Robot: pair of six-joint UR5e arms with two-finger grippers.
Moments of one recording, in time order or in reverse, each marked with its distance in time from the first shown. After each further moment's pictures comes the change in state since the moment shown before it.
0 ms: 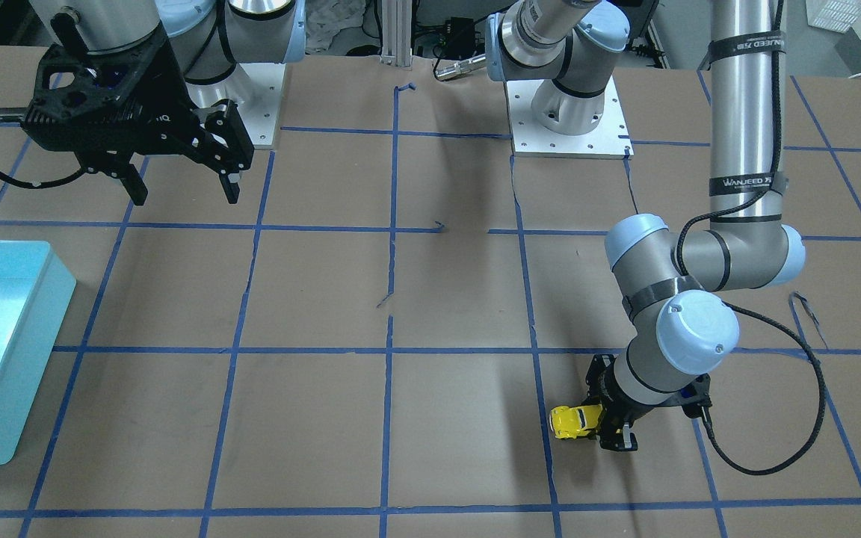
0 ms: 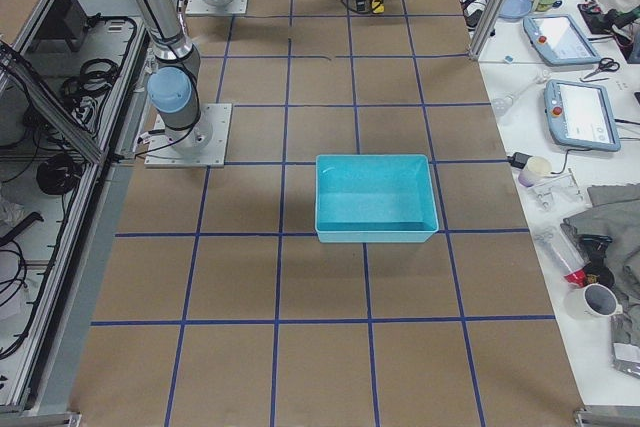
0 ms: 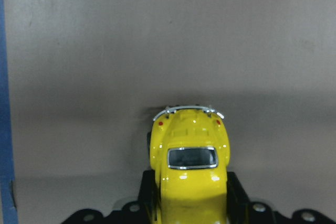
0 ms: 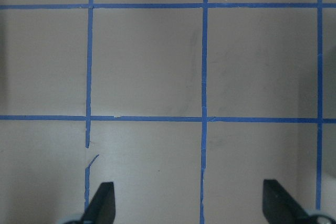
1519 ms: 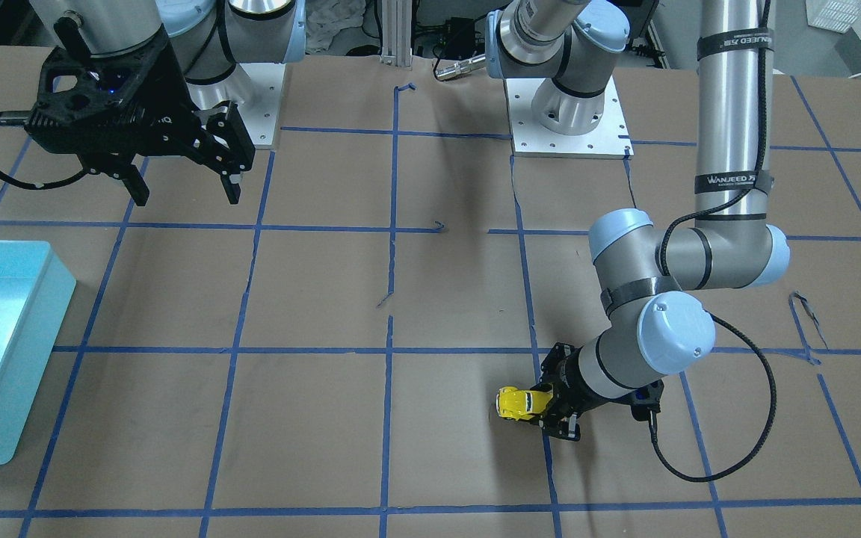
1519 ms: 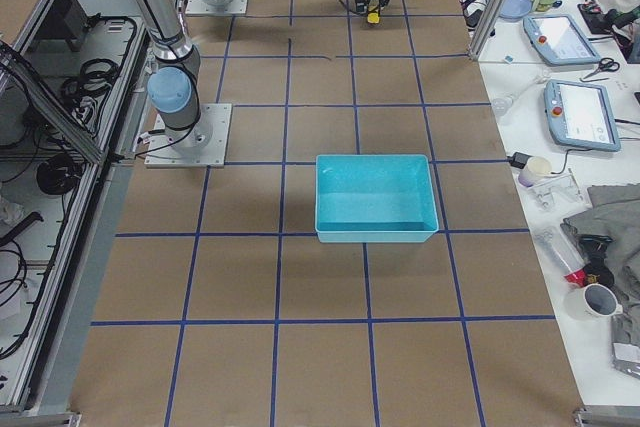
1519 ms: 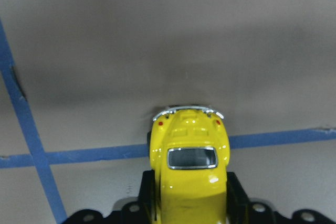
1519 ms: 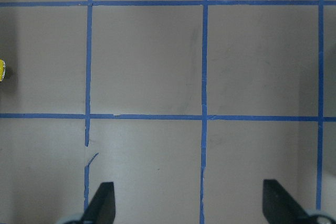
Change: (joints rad) left arm -0.037 0.004 0.001 -0.087 -0.198 0.107; right arm 0.000 -0.001 0.008 0.000 0.000 -0.001
